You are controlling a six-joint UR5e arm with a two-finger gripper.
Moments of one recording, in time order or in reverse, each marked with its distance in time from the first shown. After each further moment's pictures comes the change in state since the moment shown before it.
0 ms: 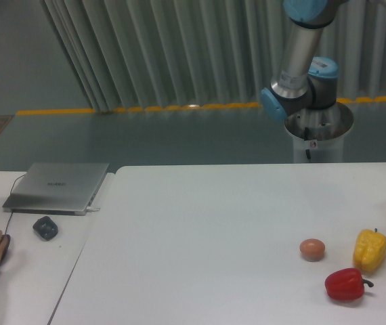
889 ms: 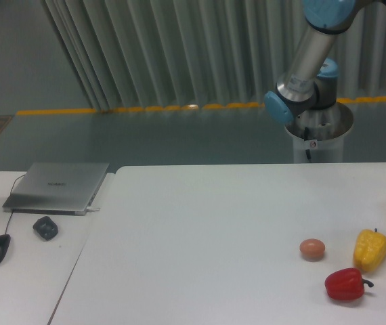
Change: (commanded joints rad) arm 0.077 -0.046 -0.018 0.028 -0.005 -0.091
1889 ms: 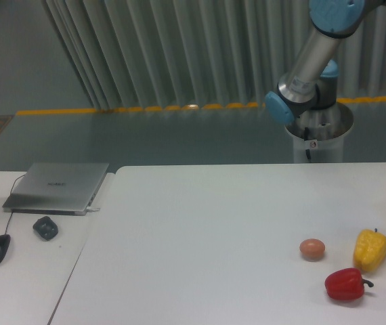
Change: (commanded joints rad) arm 0.009 -0.049 0.011 0.035 0.002 -0.031
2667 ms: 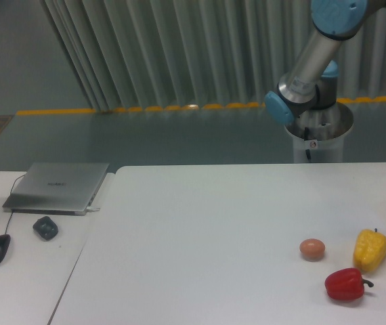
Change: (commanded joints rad) arm -0.011 0.014 -0.002 -0.009 0.023 -0.028
